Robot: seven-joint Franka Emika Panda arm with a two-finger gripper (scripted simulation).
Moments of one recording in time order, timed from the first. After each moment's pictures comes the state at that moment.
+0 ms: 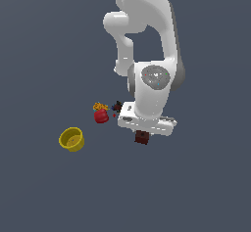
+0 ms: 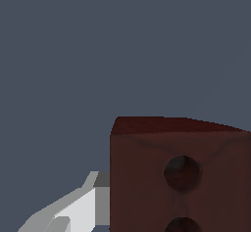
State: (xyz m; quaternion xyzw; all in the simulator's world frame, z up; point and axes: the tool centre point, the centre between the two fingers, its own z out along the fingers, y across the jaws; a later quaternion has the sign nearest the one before) arm 0.059 0.070 0.132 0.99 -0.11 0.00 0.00
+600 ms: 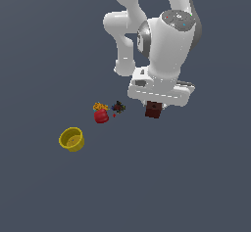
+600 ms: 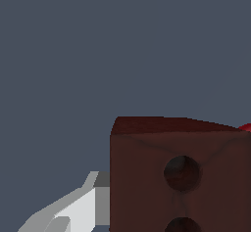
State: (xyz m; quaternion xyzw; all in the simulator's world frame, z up) arm -0.003 0.107 0.229 0.99 -0.11 0.00 0.00
